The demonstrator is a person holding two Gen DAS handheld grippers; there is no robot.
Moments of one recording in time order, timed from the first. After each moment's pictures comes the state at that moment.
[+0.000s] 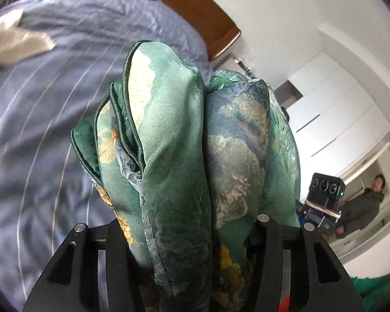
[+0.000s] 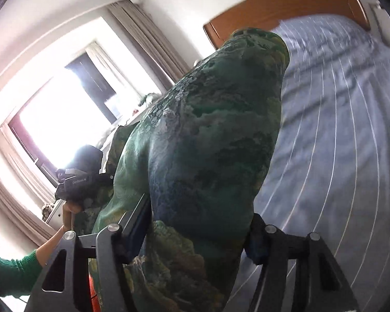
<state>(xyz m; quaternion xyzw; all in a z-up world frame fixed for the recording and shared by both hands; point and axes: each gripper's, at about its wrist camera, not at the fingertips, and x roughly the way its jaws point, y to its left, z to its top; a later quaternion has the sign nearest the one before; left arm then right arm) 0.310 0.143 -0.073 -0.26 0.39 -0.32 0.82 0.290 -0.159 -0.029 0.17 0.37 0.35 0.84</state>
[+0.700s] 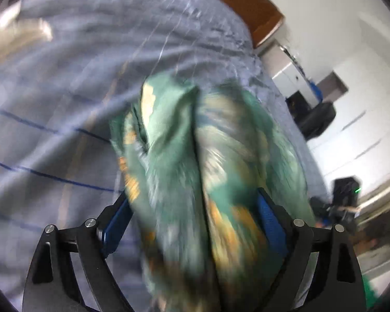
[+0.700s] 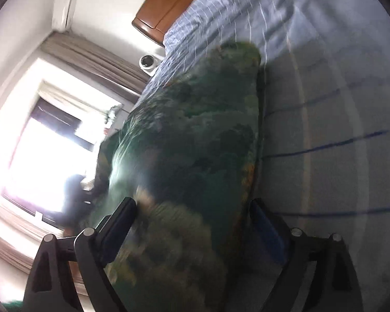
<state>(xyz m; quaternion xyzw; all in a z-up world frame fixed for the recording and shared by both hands) 0.404 0.089 -0.125 -0.19 0.45 -0.21 0.85 0.395 -0.239 -0.134 0.27 0.47 0.25 0.80</state>
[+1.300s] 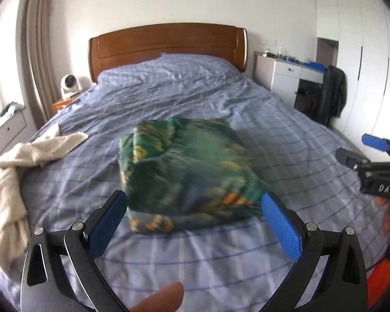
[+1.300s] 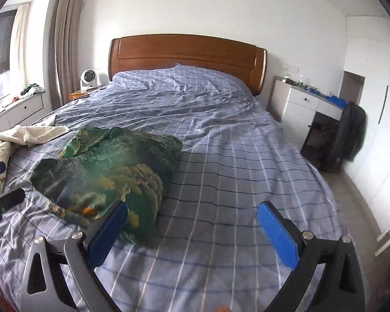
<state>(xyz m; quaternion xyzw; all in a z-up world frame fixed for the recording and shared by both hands) 0.193 -0.040 -0.032 0.02 0.29 -0.11 0.95 0.193 -0.196 0.036 -0.06 0.32 -0.04 0.94</state>
